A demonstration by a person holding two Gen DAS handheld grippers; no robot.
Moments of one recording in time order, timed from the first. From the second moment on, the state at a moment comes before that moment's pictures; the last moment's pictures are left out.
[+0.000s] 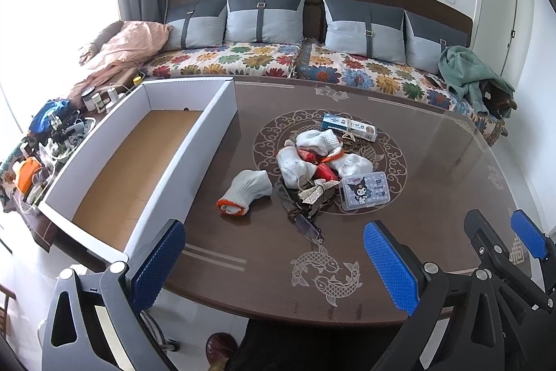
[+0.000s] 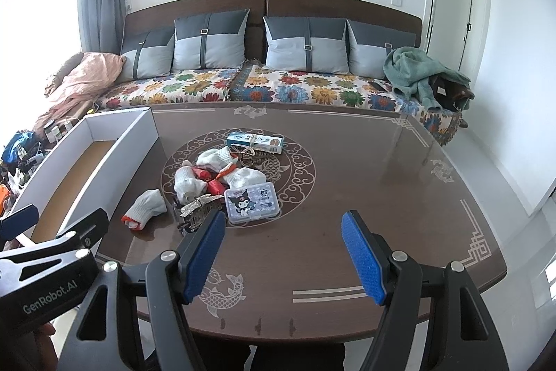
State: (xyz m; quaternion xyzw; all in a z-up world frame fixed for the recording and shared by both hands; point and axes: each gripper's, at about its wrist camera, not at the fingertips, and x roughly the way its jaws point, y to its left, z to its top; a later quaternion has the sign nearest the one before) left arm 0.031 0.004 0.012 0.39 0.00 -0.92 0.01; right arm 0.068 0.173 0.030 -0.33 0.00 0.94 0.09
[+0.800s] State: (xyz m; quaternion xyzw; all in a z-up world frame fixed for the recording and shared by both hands) left arm 0.047 -0.004 0.024 0.37 0.01 -0.93 0.01; right arm 0.081 0.161 0.045 -0.31 -0.02 0.95 0.09
